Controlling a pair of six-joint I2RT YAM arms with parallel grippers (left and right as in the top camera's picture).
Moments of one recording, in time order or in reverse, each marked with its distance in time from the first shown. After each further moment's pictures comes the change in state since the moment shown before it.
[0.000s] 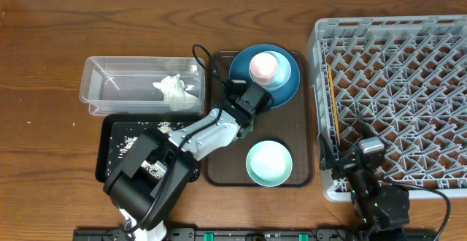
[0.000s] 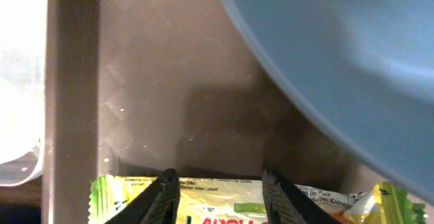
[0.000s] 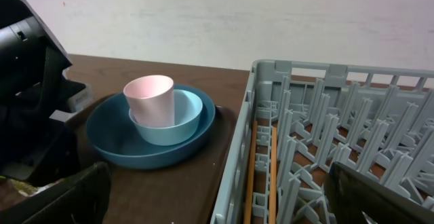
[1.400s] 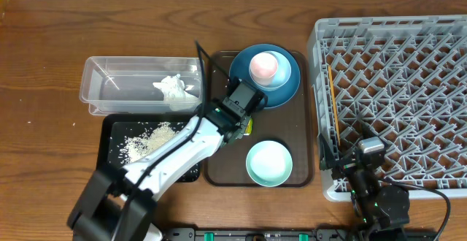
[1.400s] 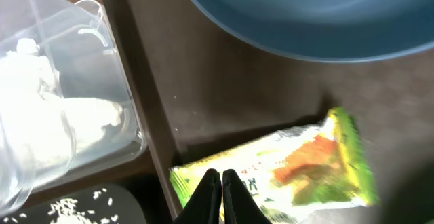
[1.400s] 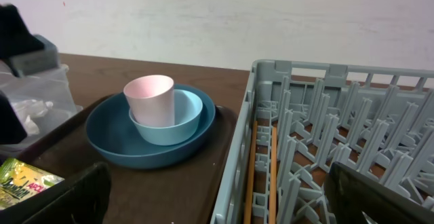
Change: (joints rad) left arm 0.001 -0.241 -0.008 -0.173 0.028 0.388; right arm 0.000 0.000 0.000 0.000 0.000 0.000
